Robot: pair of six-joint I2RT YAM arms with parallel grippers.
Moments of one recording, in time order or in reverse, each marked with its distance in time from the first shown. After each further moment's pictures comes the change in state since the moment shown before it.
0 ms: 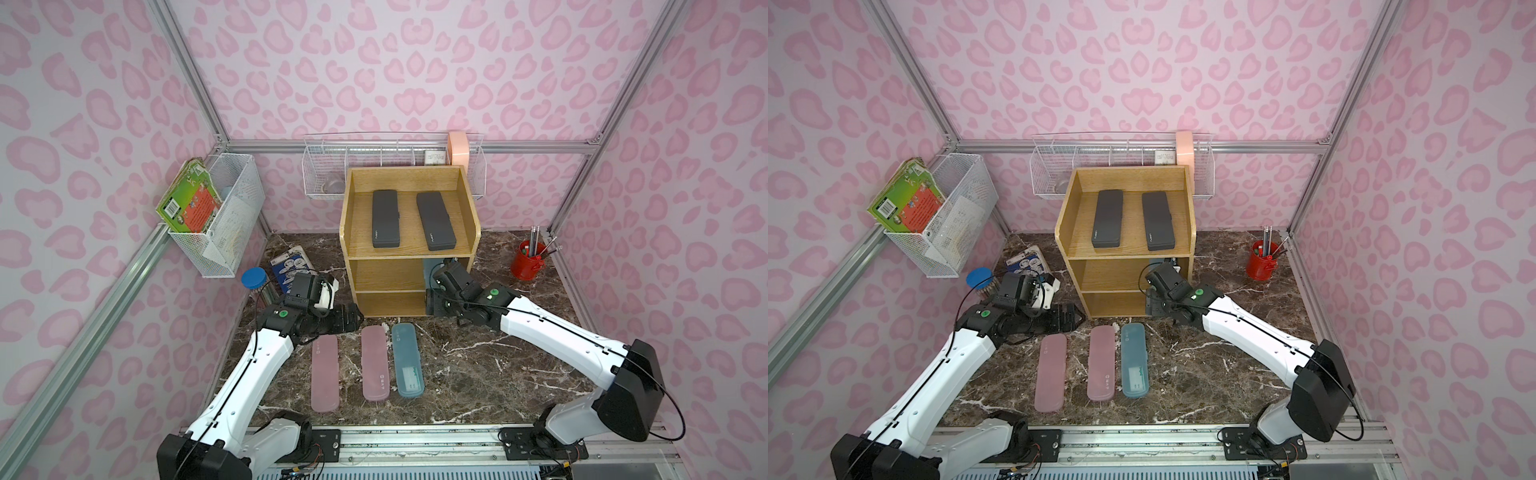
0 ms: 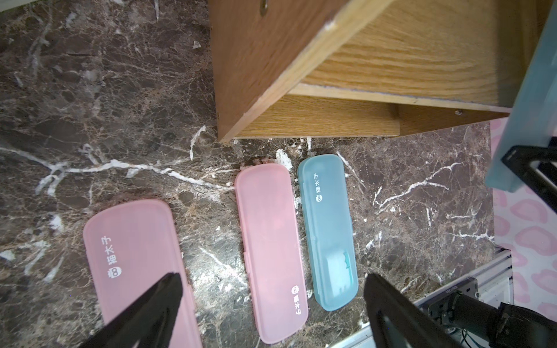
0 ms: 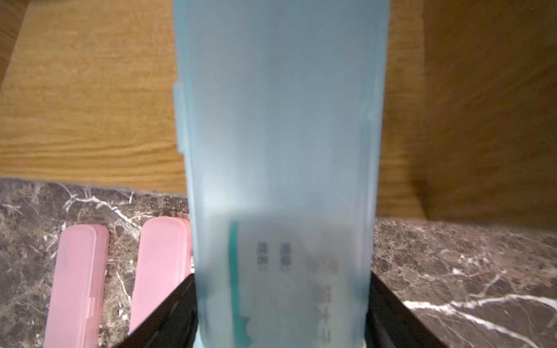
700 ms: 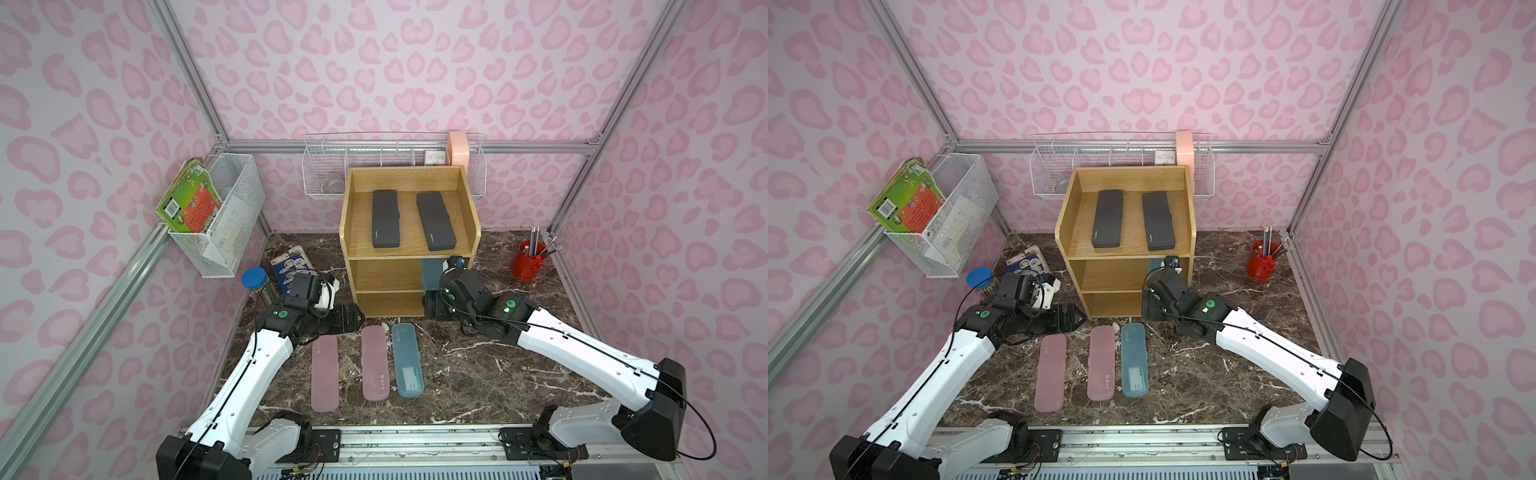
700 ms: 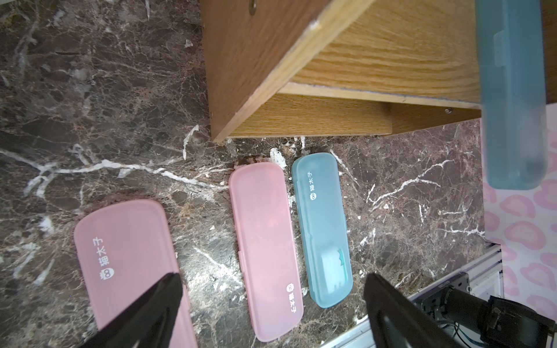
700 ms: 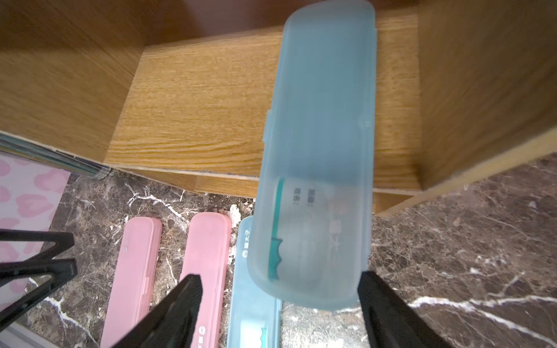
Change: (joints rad) left arm 0.001 -0.007 0.000 0.001 0.020 0.000; right arm 0.106 -0.141 -0.039 0.008 0.047 0.051
